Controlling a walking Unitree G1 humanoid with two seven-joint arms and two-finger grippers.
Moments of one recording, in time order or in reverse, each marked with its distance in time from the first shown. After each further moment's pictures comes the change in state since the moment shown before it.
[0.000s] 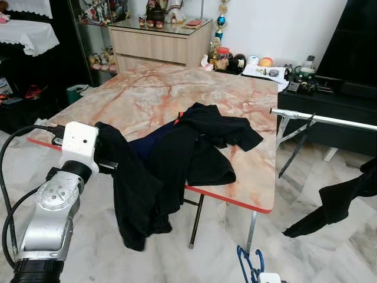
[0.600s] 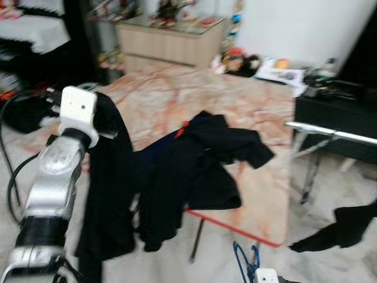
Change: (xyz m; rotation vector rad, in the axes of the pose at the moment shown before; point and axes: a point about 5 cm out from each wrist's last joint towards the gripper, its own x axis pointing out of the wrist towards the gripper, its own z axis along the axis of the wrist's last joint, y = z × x) left arm 0.066 -0.025 0.051 -0.004 -0.157 -0.101; right arm -0.002 -0.013 -0.006 0.015 0.017 -0.039
